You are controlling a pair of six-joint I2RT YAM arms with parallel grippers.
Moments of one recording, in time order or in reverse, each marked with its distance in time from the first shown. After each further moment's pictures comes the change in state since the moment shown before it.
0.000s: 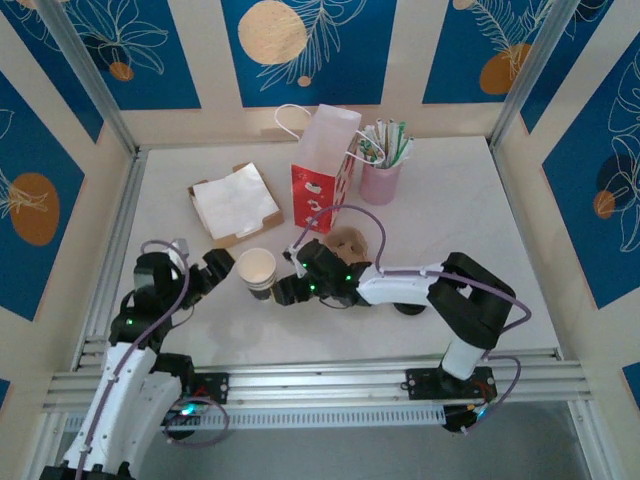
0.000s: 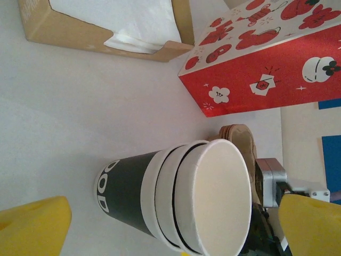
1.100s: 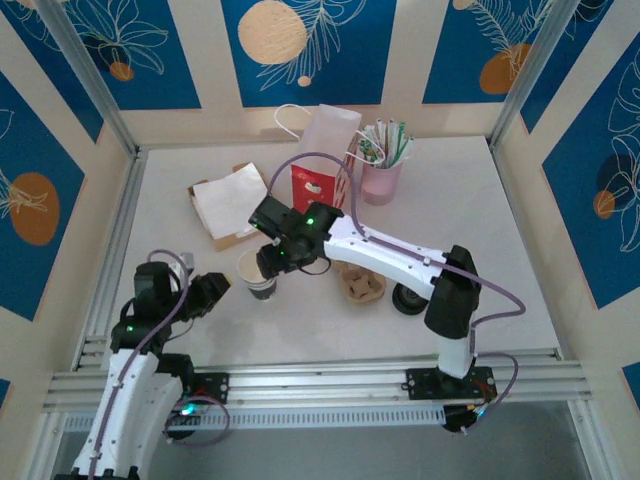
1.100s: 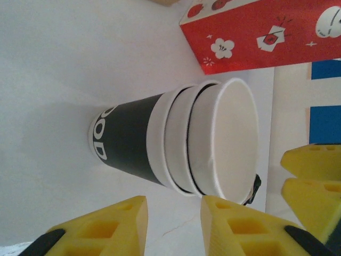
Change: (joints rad) left arm 0.080 -0.032 -0.067 -0.093 0.227 -0.005; right arm 0.056 0.207 0.941 -1.126 0.214 0.053
